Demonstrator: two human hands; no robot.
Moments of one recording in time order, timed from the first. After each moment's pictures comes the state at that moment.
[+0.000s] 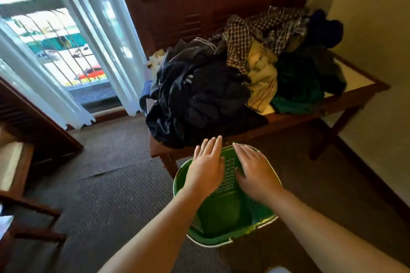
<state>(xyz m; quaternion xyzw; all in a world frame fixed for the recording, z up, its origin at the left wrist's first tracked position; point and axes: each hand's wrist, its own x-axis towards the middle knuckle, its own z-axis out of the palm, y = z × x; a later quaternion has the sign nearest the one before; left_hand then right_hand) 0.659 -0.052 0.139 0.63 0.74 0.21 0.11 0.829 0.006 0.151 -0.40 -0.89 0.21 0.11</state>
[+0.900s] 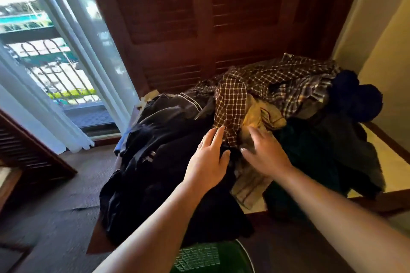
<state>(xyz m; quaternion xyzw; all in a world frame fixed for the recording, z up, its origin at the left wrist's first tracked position) 0.637 0.303 0.216 0.56 0.78 0.29 0.06 0.784 0.439 0.208 -0.39 -0.89 0.17 0.14</state>
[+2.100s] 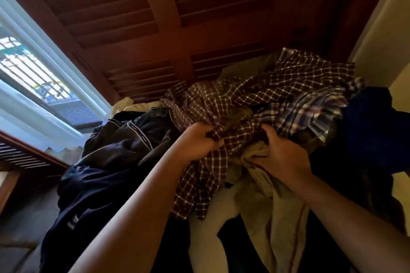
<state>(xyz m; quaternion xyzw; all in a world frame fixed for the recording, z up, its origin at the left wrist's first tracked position) 0.595 0.575 0.253 0.43 0.80 0.25 0.34 0.810 0.692 0.187 -0.42 -0.88 0.20 0.08</state>
